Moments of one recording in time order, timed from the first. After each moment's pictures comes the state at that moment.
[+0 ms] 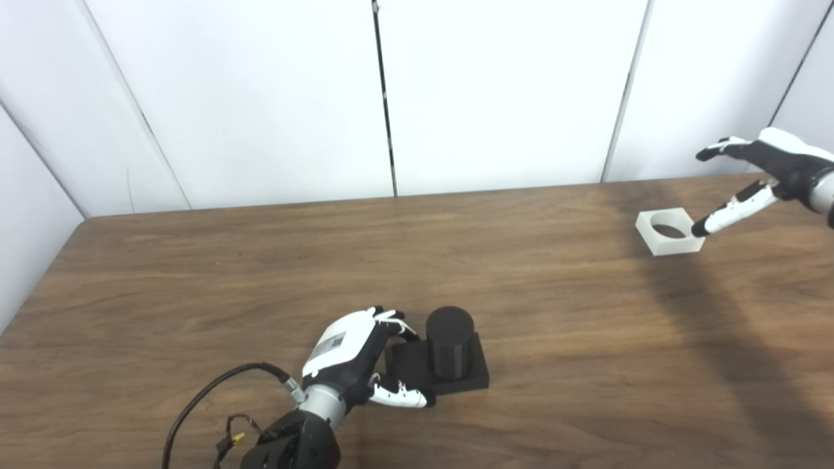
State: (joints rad) left arm -0.13 0.08 -0.32 -0.33 0.97 0.45 -0.52; right arm -0.66 -0.90 0.30 0.13 -0.48 0.46 0.50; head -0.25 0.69
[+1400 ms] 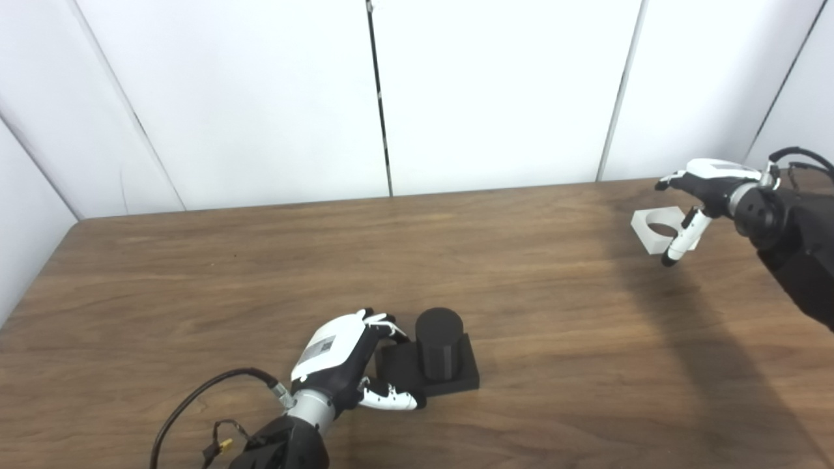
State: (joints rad) left arm -0.12 0.11 -0.32 -0.36 0.96 0.45 -0.52; right arm -0.75 -0.75 0.38 0.44 -0.73 0.34 0.49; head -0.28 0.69
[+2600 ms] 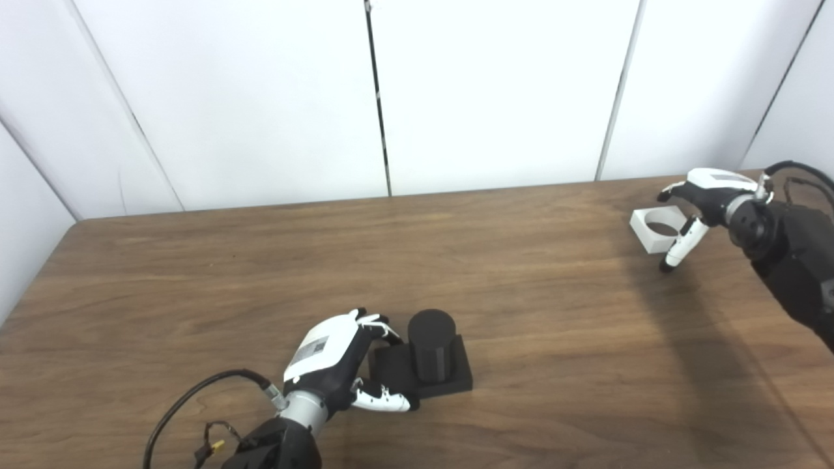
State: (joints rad) left arm -0.11 0.13 -0.32 -0.37 0.97 0.45 -0.52; right arm -0.77 -0.70 0.38 0.60 -0.73 0.26 0.38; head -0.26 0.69
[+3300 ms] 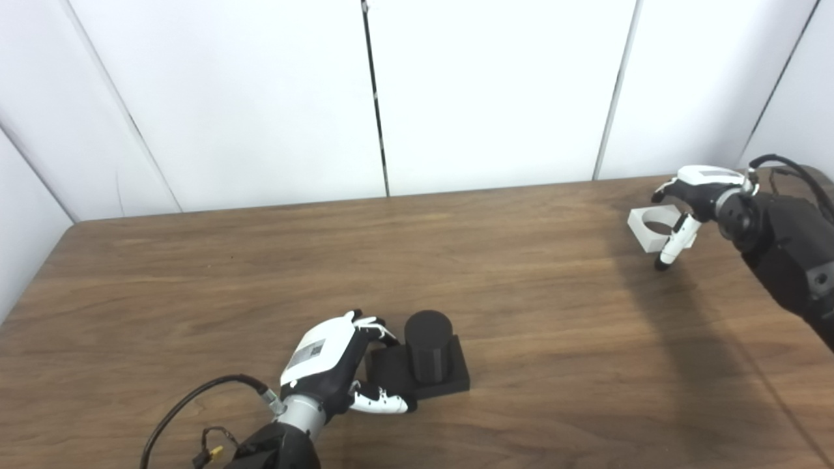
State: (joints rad) left arm -0.09 0.12 -0.31 -0.38 1.00 0.45 -0.52; right arm -0.81 -0.69 0.44 0.64 -0.75 0.24 0.41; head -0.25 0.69
